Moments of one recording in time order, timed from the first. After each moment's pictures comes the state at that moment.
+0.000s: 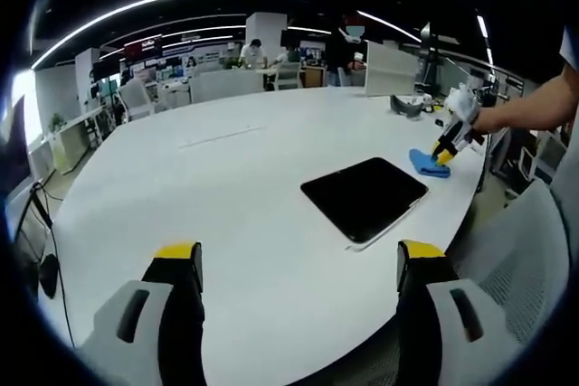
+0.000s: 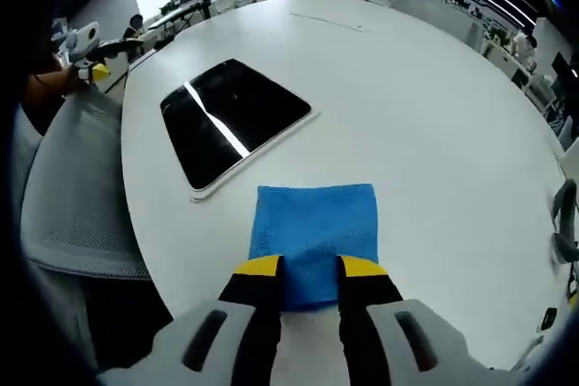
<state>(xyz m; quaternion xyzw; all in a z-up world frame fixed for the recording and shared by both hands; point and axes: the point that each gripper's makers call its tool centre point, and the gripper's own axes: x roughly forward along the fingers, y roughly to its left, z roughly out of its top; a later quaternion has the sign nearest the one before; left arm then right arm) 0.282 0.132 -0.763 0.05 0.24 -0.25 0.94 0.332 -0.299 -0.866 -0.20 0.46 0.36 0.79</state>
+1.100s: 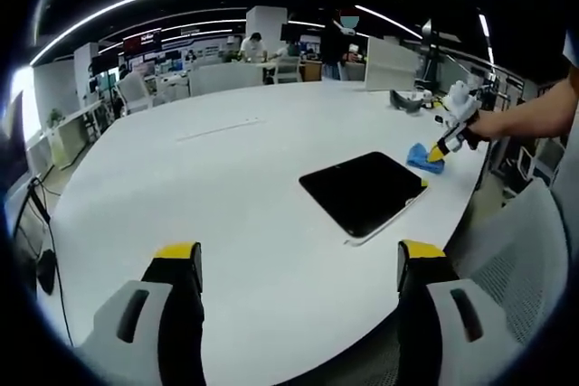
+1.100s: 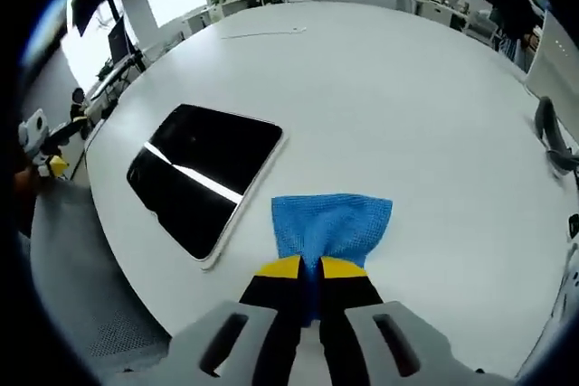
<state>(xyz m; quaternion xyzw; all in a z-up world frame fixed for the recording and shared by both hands) 0.278 0.131 -0.769 0.05 0.26 -0.26 0.93 0.346 -0.269 -0.855 -0.07 0.49 0.21 0.84</state>
